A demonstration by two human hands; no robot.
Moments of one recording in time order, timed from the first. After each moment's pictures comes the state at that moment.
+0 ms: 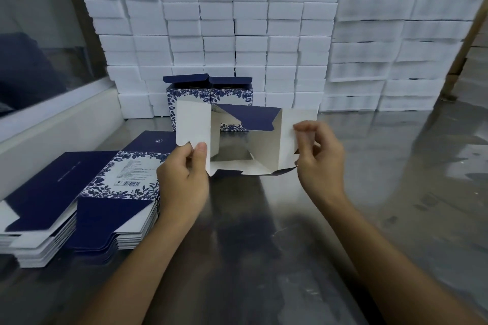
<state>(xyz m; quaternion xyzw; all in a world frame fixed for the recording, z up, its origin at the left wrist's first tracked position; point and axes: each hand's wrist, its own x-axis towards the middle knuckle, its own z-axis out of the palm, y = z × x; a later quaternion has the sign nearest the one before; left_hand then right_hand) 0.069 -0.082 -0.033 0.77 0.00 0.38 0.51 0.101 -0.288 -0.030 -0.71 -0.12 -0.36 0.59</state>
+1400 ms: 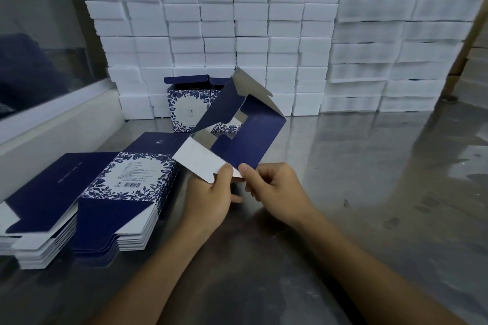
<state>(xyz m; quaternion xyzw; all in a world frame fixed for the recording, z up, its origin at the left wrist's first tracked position) 0.057 -0.111 -0.042 0.73 -0.02 0.19 0.65 0.087 -0.249 -0.054 -0.82 -0.19 -0.12 0.53</state>
